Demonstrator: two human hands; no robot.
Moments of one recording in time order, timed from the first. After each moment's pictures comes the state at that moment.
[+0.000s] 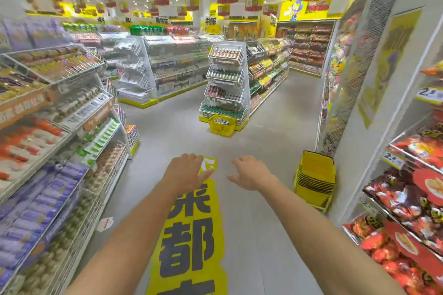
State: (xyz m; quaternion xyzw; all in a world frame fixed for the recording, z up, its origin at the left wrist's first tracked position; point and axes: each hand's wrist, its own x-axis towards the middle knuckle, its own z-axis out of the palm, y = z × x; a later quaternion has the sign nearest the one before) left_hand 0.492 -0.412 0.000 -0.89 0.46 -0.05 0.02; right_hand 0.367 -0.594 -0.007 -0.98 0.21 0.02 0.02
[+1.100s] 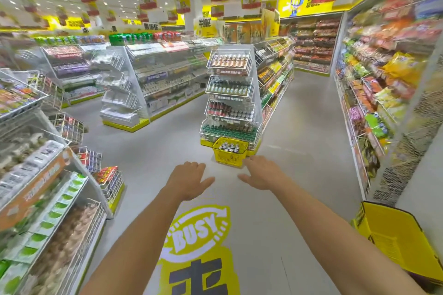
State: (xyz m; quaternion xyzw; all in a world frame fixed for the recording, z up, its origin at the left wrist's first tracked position) left_hand 1.133 -0.845 -0.022 -0.87 0.48 -0.04 0.07; right_hand 0.983 -1.048 -0.024 -0.97 0.23 0.00 0.02
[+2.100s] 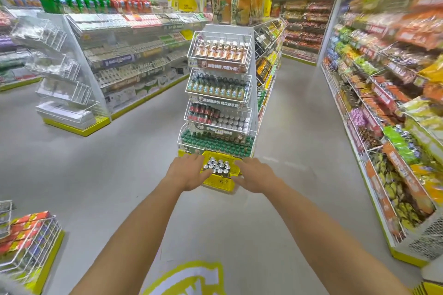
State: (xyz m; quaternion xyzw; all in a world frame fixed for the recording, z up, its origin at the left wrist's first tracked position) left_hand 1.660 -1.291 -0.053 -0.85 0.52 -0.01 0.03; right_hand 1.494 -1.452 -0.065 -0.96 0.27 0.05 0.04
